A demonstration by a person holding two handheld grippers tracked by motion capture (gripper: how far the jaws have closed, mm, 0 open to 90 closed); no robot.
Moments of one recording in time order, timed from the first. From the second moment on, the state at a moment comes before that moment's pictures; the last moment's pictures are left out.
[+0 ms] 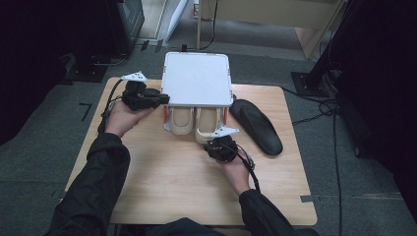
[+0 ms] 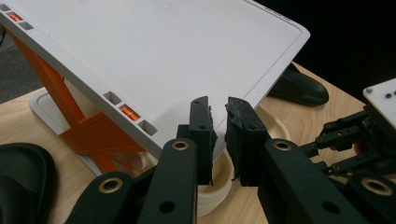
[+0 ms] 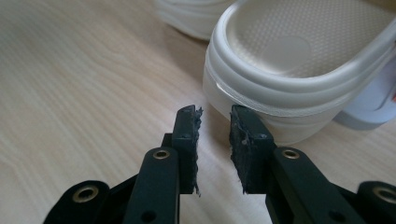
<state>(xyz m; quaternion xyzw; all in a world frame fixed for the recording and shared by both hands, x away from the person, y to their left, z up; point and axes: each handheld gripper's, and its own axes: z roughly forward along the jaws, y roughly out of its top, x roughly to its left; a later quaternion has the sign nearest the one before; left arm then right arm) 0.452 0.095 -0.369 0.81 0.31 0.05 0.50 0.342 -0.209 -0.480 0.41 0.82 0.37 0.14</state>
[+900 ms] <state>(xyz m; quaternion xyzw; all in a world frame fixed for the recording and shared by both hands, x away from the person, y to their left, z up) 0.452 0.096 -0.369 0.81 0.30 0.05 0.50 0.370 -0.213 -0.480 0.43 0.80 0.40 0.13</state>
